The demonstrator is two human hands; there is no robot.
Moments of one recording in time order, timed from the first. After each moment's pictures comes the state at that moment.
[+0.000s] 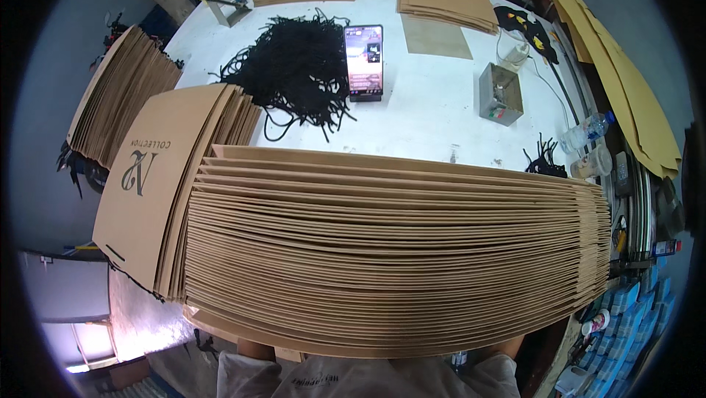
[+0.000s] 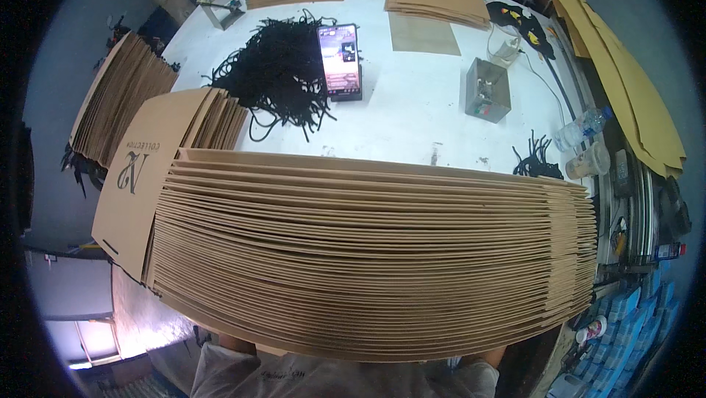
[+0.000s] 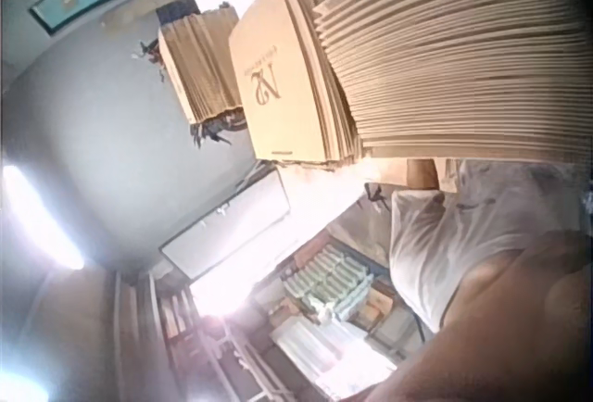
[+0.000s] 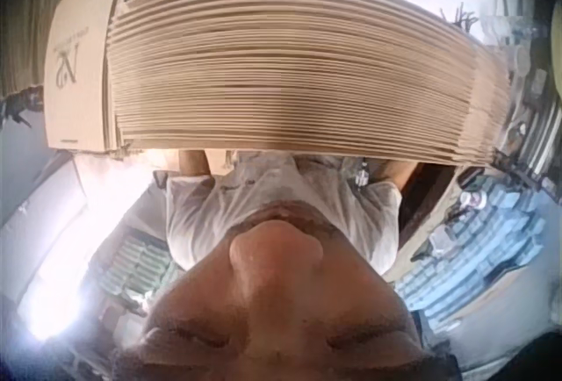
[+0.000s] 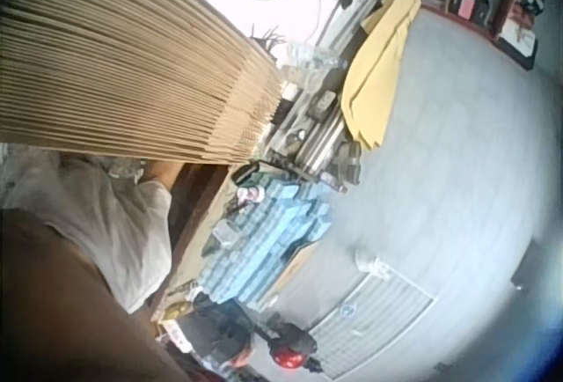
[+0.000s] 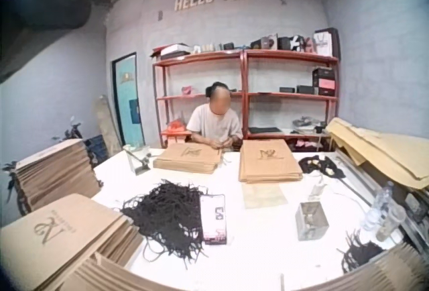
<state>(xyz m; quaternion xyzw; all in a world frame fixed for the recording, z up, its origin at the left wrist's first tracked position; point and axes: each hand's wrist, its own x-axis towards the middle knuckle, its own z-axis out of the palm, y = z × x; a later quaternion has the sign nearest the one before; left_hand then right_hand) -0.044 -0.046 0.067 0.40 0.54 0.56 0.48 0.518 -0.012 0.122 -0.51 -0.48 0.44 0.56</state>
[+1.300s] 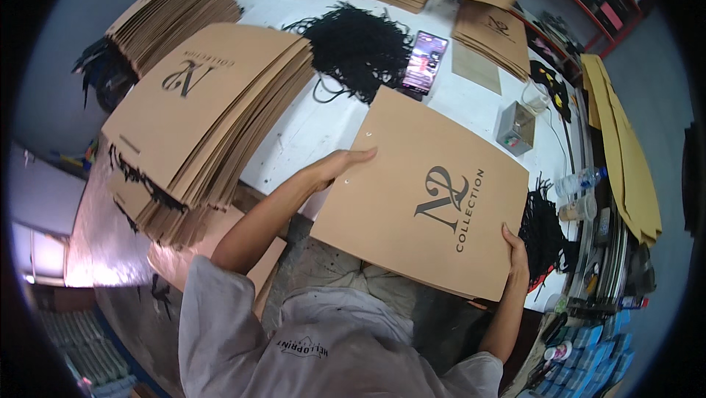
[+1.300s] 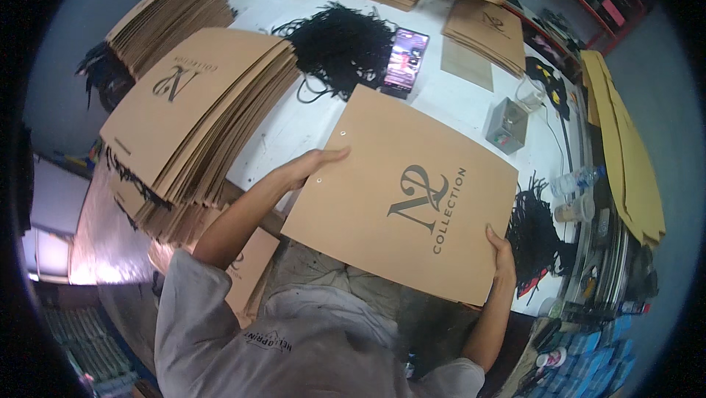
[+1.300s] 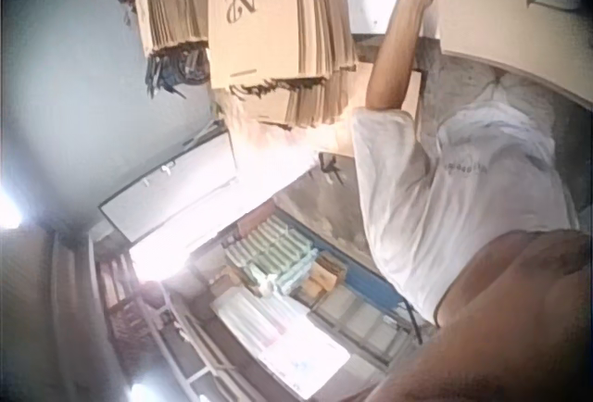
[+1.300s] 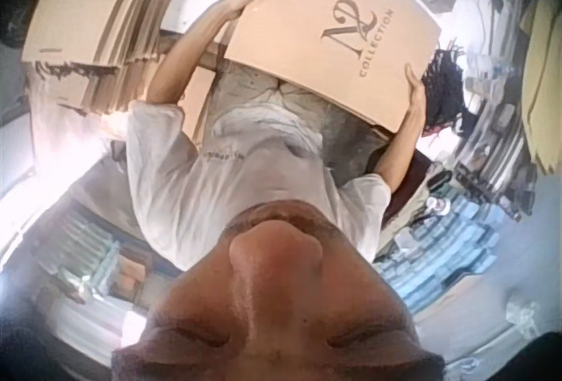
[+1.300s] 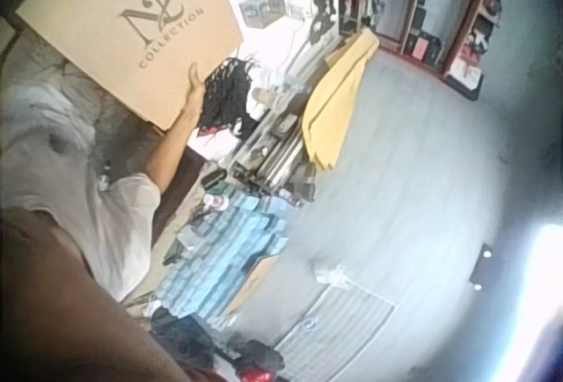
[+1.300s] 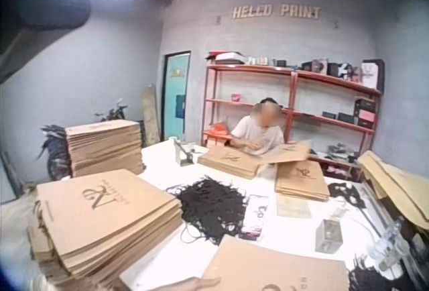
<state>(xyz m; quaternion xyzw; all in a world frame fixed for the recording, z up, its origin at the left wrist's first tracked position) 0.011 0.089 0.100 0.36 0.46 0.33 0.74 0.518 0.069 0.084 -0.59 -0.30 0.66 0.36</state>
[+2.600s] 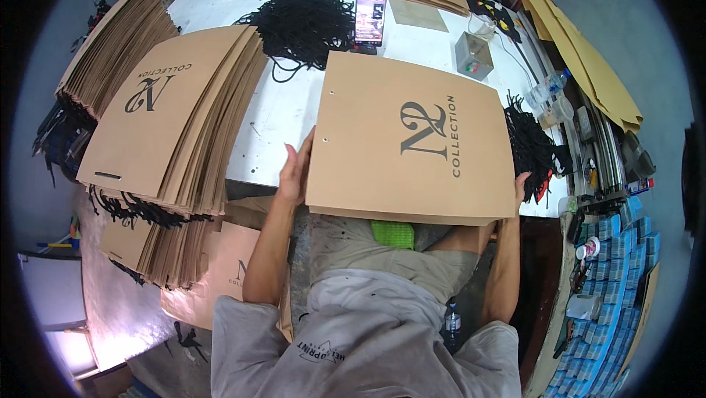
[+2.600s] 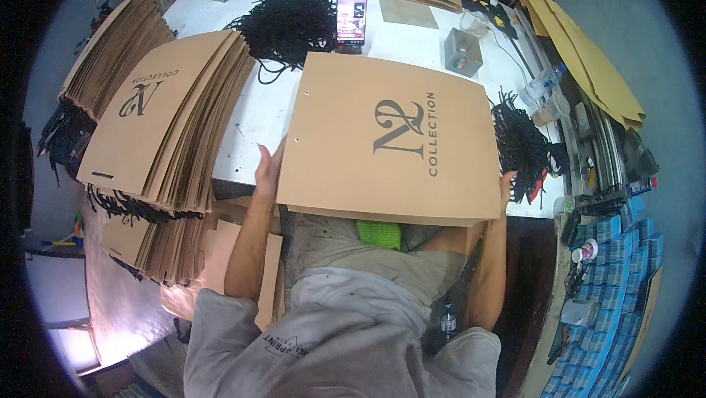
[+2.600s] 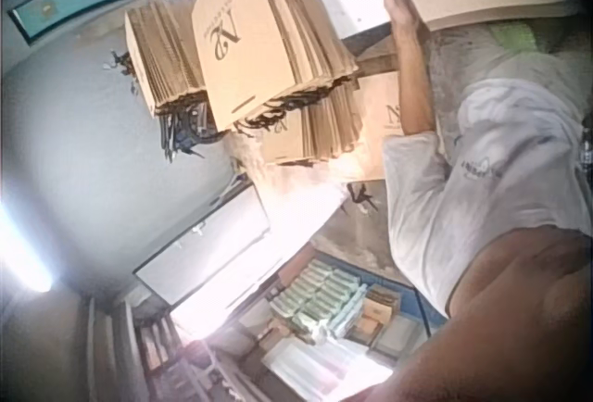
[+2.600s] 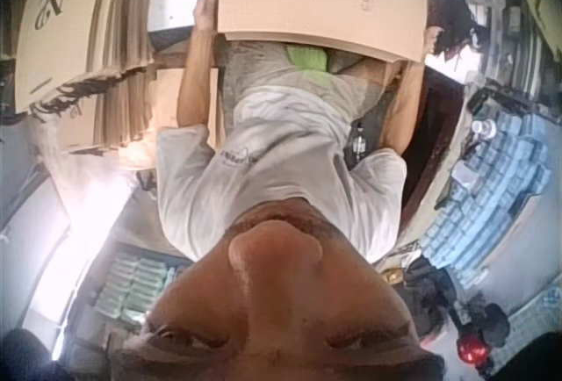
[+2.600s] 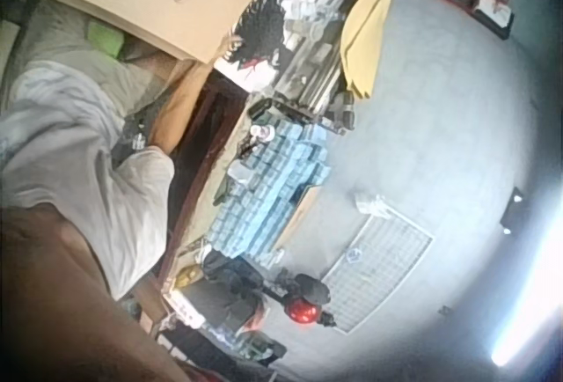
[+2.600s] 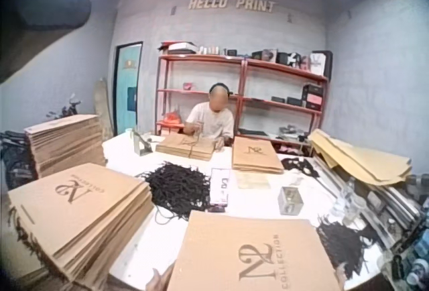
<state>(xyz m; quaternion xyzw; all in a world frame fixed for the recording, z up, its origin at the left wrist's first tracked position) -0.015 -0.006 0.031 0.43 0.23 0.55 0.68 0.546 -0.012 0.003 -0.21 -0.38 0.69 0.58</state>
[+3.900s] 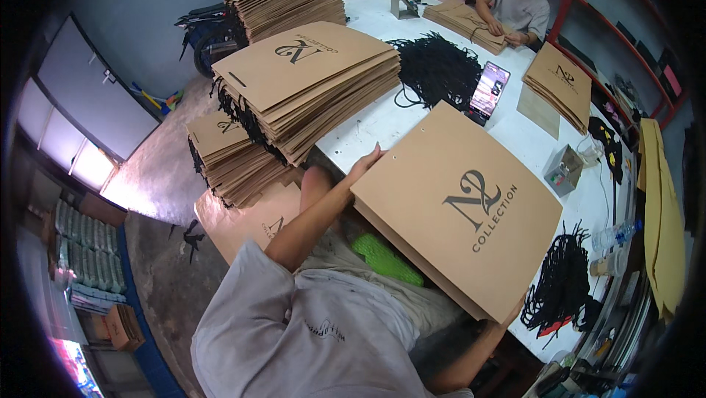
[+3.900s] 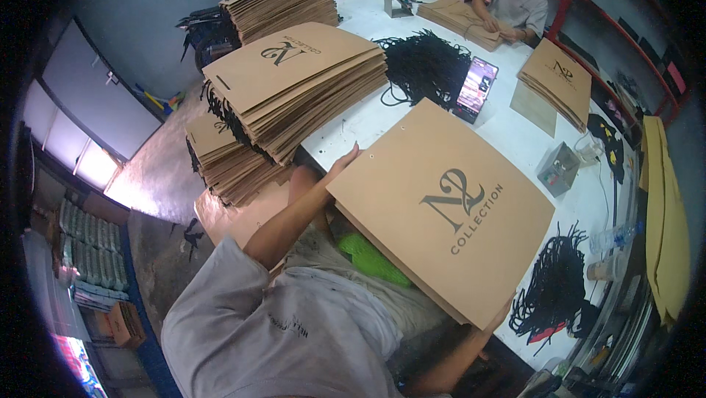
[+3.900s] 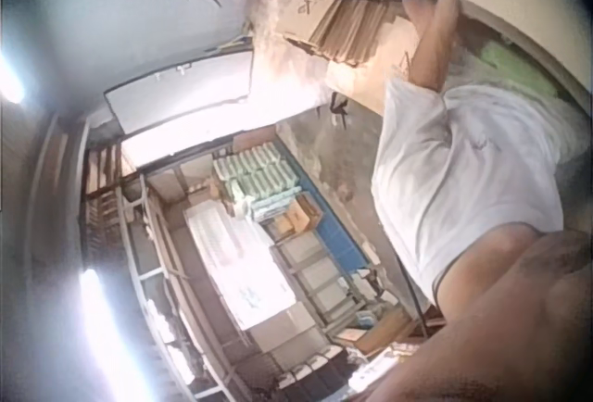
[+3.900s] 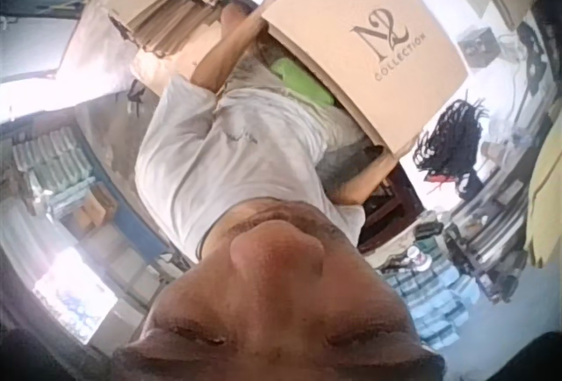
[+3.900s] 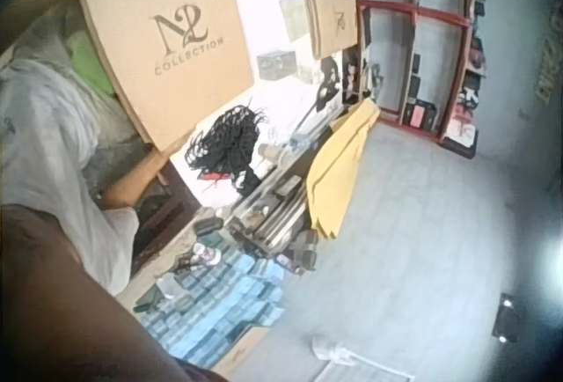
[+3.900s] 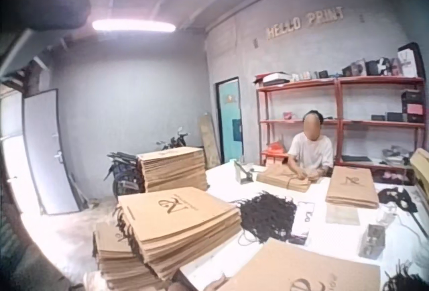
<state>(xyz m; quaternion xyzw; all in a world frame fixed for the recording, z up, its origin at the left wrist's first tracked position) -0.007 0.008 0.011 0.26 0.35 0.64 0.63 0.536 -0.008 -0.045 -0.30 -0.34 0.64 0.62</state>
